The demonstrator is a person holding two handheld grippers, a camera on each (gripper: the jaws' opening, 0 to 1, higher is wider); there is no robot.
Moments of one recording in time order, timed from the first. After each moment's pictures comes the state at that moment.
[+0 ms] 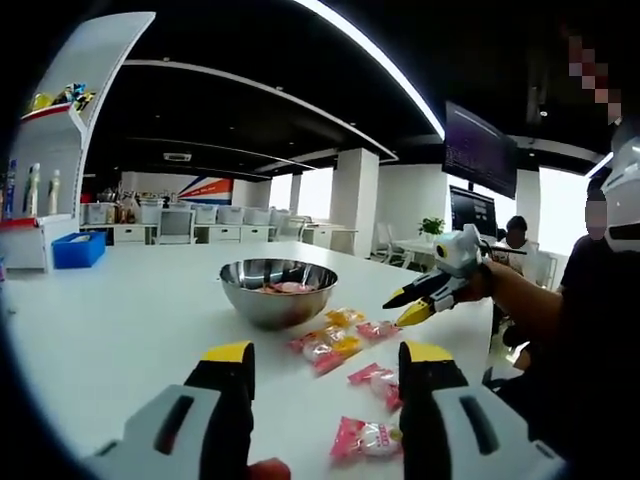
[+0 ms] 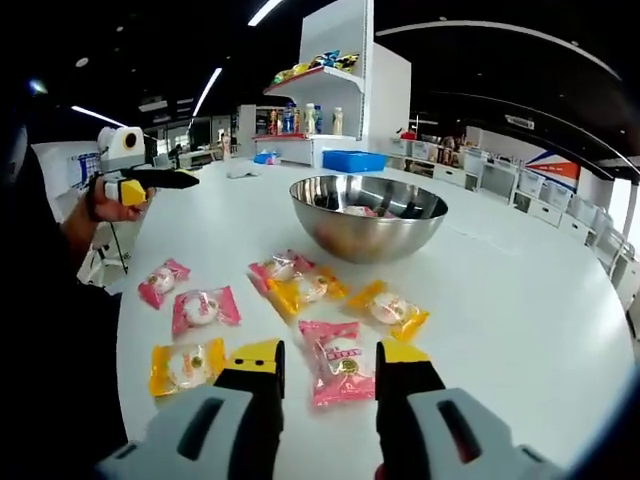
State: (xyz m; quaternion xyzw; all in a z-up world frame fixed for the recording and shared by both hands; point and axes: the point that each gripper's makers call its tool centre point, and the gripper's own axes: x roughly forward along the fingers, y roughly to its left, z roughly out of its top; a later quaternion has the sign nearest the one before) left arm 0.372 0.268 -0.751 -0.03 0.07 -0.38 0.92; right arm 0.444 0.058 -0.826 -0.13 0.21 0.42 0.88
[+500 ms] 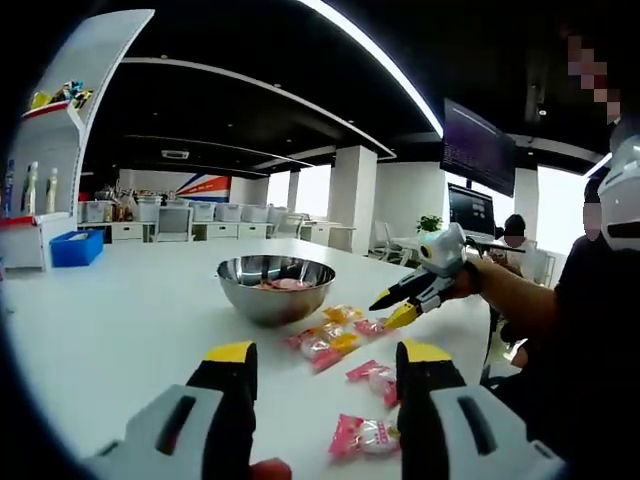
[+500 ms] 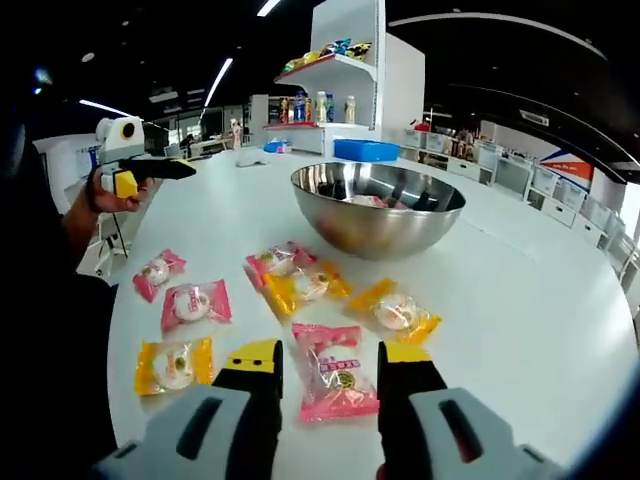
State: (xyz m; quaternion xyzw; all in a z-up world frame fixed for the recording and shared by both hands) left arm 0.370 0.267 -0.754 -0.03 0.08 -0.39 0.92; right arm 0.453 0.069 -0.839 -0.15 0.23 0.44 0.86
